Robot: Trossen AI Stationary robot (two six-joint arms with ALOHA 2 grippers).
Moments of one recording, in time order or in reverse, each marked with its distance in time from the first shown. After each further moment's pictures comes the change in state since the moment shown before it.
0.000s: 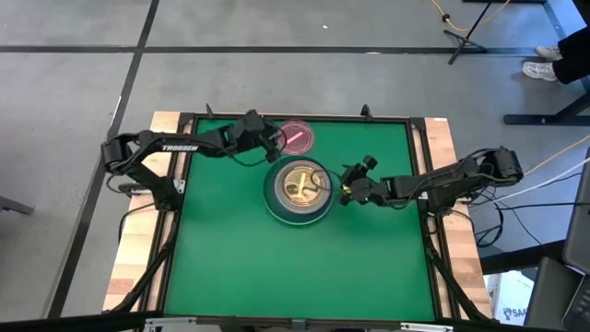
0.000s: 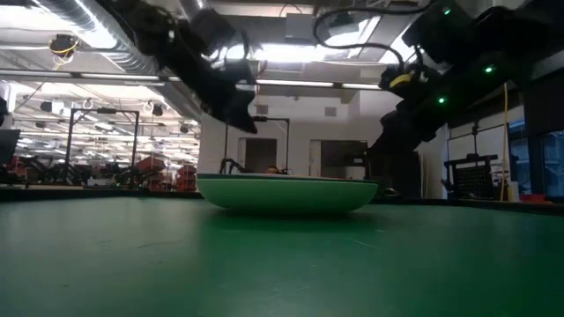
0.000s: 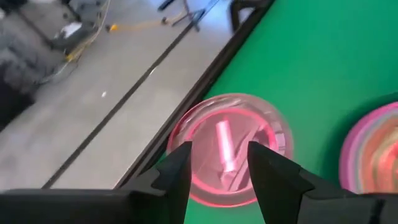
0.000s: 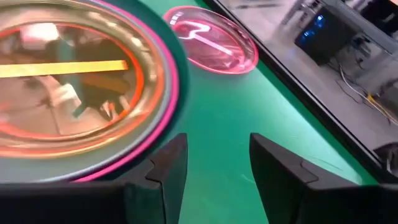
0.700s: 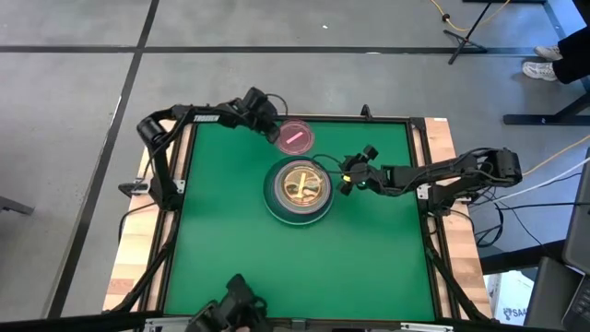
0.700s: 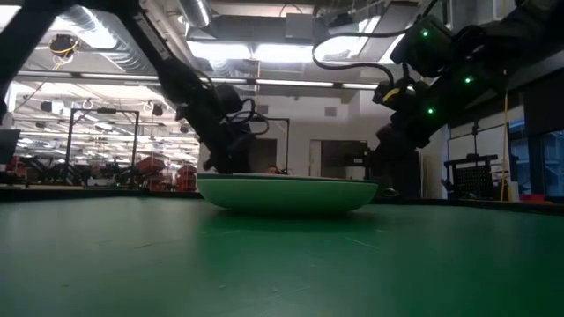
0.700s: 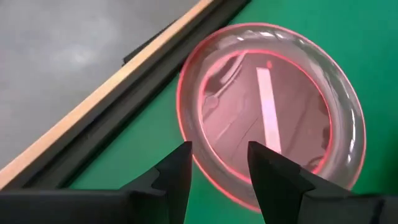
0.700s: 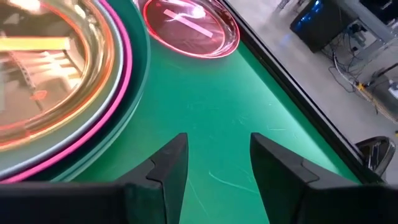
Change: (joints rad) left arm 0.357 0.388 0.239 -0.161 0.522 -0.150; right arm -0.162 0.001 0.000 -0.004 -0.102 -0.117
